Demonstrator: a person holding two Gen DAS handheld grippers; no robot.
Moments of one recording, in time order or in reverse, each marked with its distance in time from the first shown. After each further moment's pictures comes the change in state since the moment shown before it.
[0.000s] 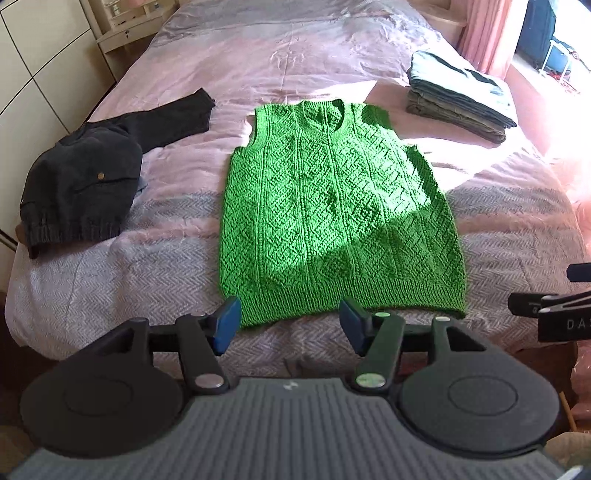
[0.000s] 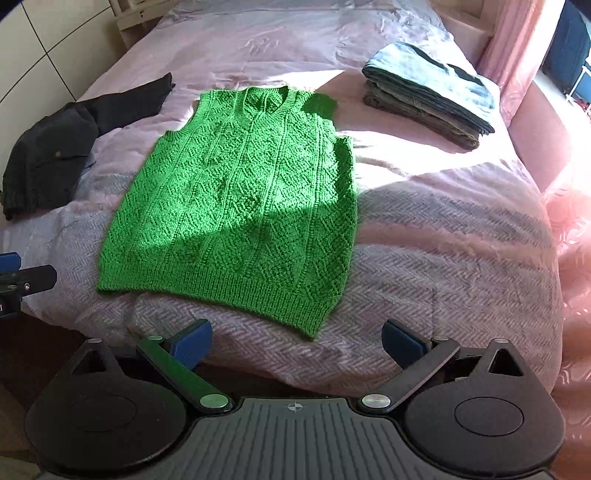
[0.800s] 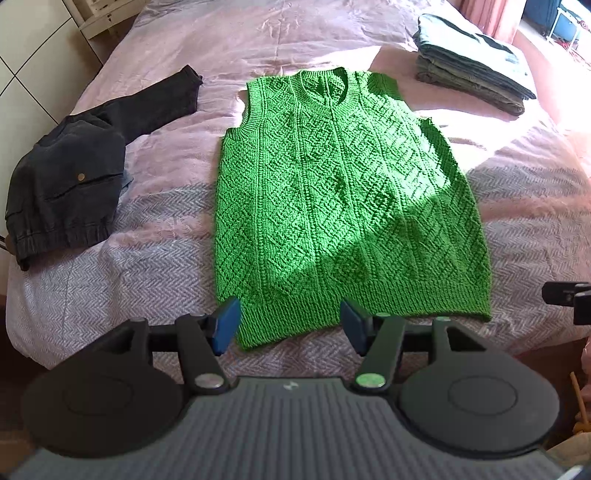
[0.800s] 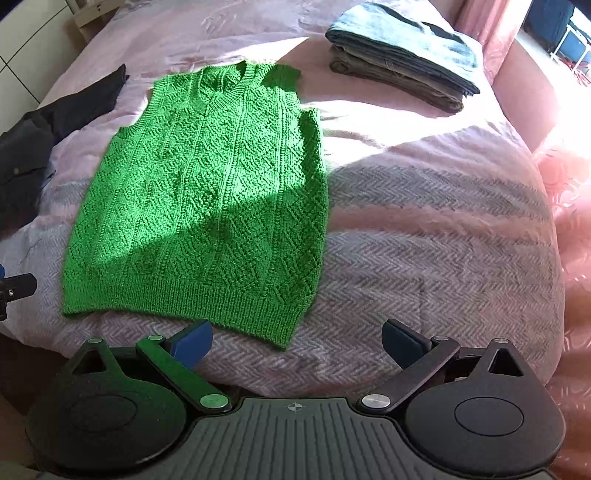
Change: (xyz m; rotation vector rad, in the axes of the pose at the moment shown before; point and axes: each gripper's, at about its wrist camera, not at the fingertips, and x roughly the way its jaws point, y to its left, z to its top) left arm 0.069 0.008 0.044 0.054 0.123 0.006; right arm 0.049 -0.037 0.035 0.114 0.115 -0.027
